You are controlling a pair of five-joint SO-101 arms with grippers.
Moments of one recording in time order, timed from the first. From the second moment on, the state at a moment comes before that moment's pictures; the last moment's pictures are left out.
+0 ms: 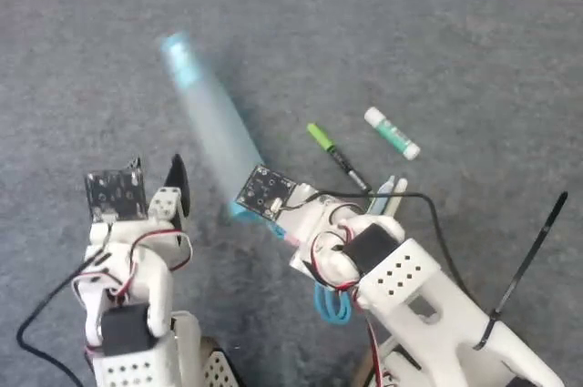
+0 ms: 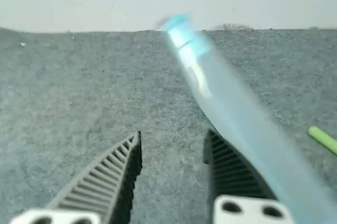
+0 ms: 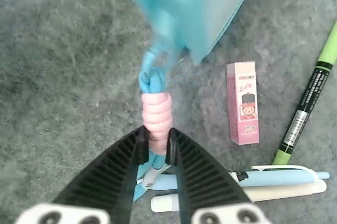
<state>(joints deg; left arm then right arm) -14.2 -100.6 81.2 55.8 -1.4 -44.0 -41.1 55.6 59.3 20.2</state>
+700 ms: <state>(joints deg) -9.1 -90.9 81.2 55.3 -5.8 -36.1 -41.1 55.1 58.8 15.1</state>
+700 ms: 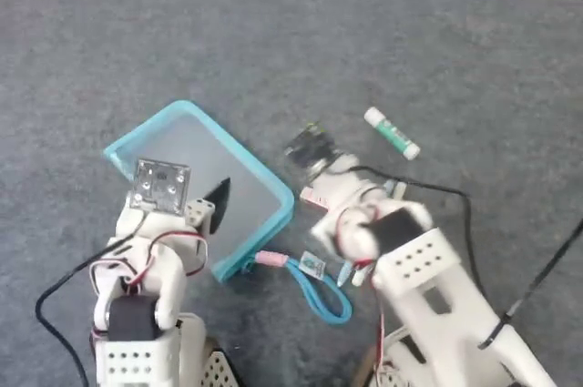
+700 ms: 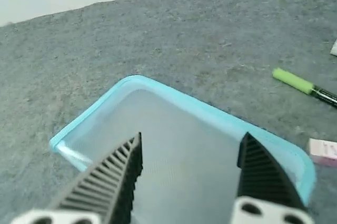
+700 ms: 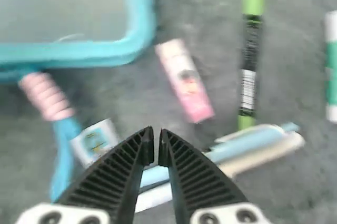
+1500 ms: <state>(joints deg) -28.3 -53.8 71.6 36.9 7.5 -54.2 -20.2 48.9 52.6 15.9</state>
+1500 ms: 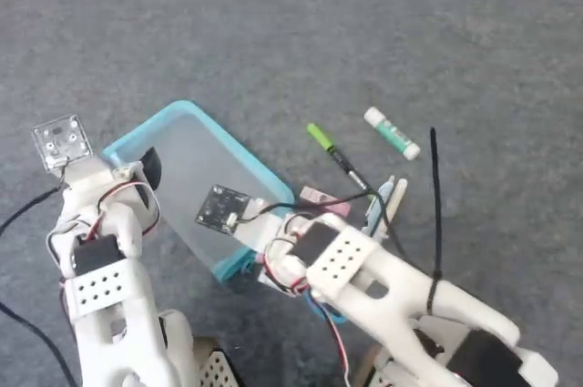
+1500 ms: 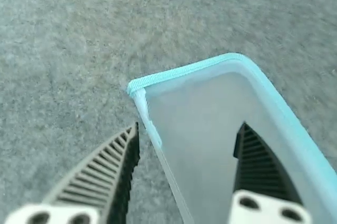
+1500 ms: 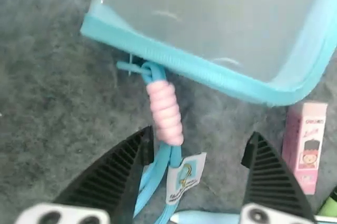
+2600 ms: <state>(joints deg) -26.1 -53.8 71.5 36.9 7.7 -32.1 -20.4 36.3 64.2 16.0</state>
